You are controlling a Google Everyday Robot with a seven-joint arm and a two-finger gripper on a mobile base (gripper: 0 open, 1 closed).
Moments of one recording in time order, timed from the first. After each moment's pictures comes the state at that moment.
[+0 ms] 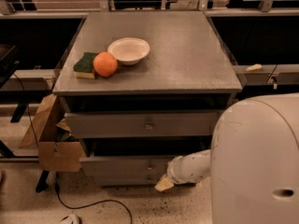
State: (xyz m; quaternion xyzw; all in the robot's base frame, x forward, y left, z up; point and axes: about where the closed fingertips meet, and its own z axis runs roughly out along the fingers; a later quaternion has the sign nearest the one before) arm 0.535 -0.083 0.423 -0.48 0.84 0.06 0.25
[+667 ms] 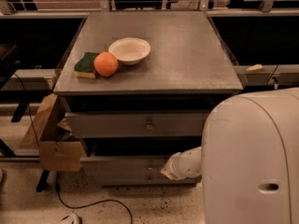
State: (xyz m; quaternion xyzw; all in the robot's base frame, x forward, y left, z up) arm 0.547 -0.082 0.425 -0.48 0.84 0.05 0.24
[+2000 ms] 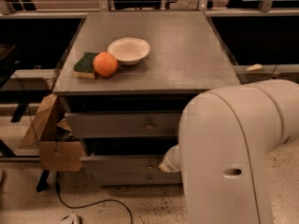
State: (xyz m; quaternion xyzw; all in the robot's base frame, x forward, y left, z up) arm 0.581 -0.076 0.421 -0.46 0.85 0.03 0.23
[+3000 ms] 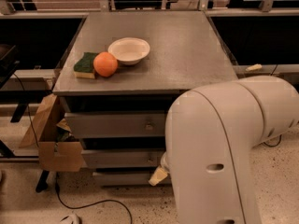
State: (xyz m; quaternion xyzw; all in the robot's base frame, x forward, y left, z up) arm 0.578 -0.076 0.413 -0.46 0.86 0.03 0.22
